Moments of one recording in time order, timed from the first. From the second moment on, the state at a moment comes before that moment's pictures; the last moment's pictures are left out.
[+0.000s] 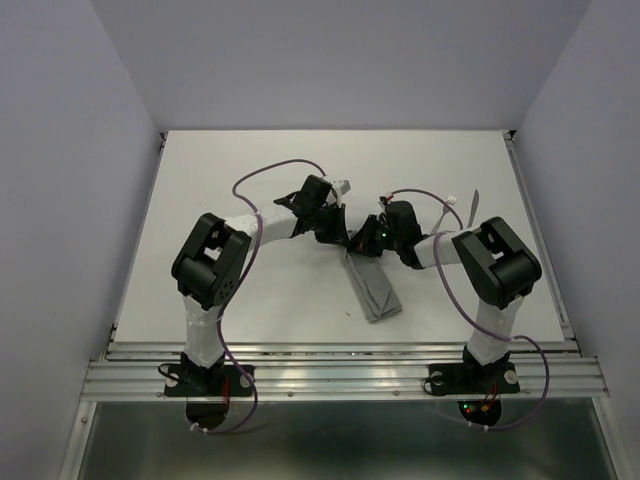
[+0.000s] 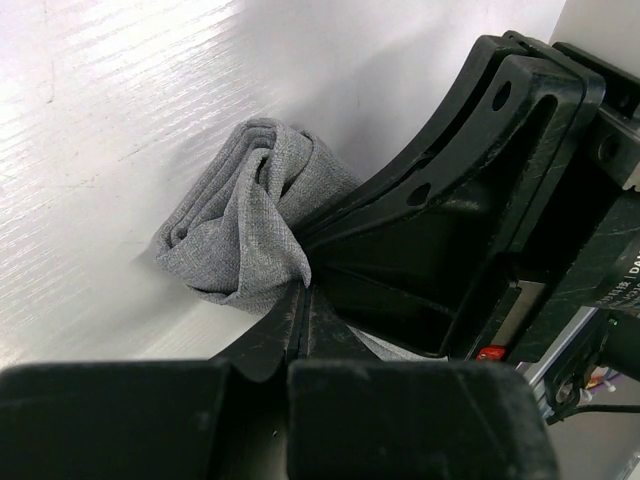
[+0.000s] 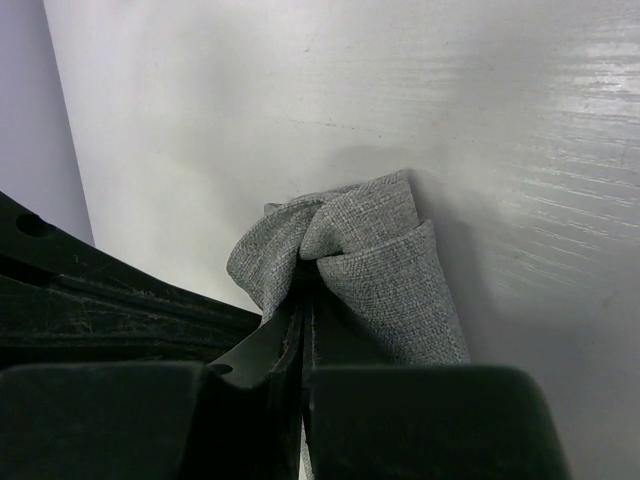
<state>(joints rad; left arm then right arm) -0.62 1.94 1.28 -0.20 0.41 -0.46 0.47 1.87 0.81 0.47 -0.42 0.89</state>
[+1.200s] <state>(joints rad) -0.60 1.96 1.28 -0.18 0.45 -0.47 0.47 1.67 0.75 0.31 -0.33 0.81</state>
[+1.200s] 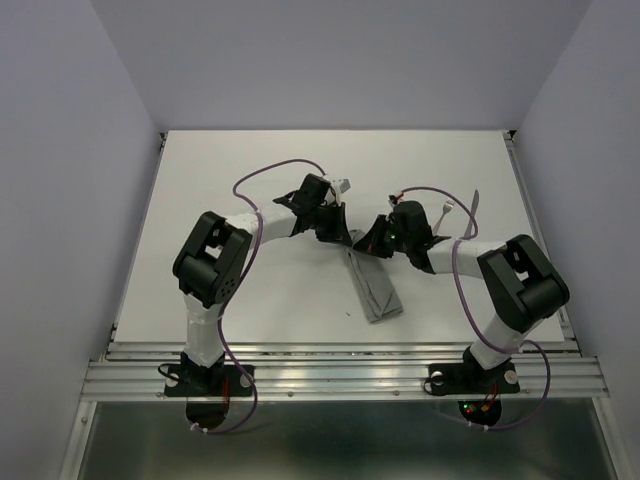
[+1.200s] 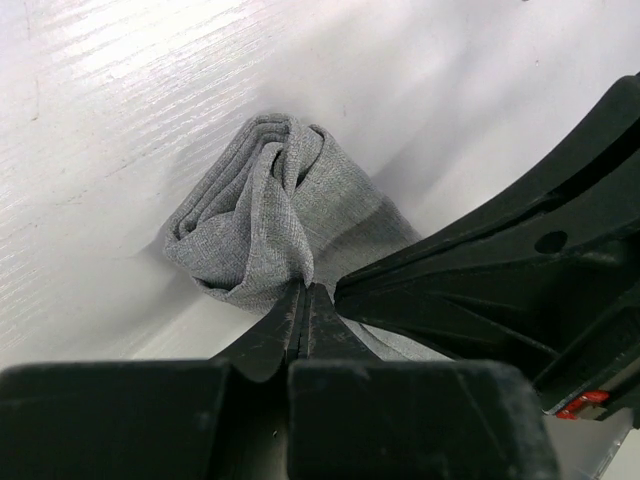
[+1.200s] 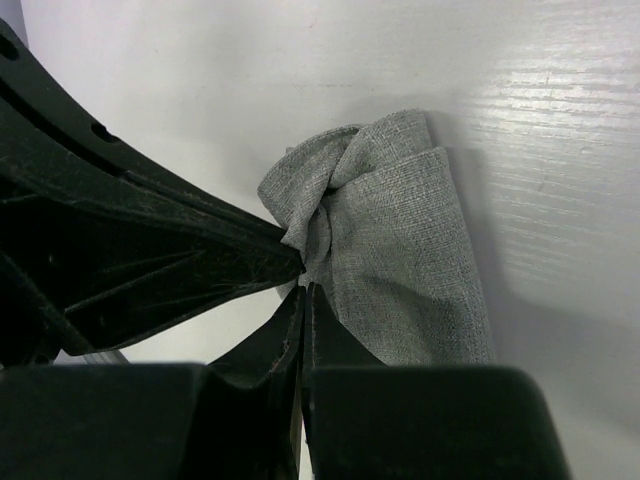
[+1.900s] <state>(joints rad) -0.60 1.97 1.28 -0.19 0.45 -0.47 0.47 1.85 0.83 0.34 -0.47 0.78</state>
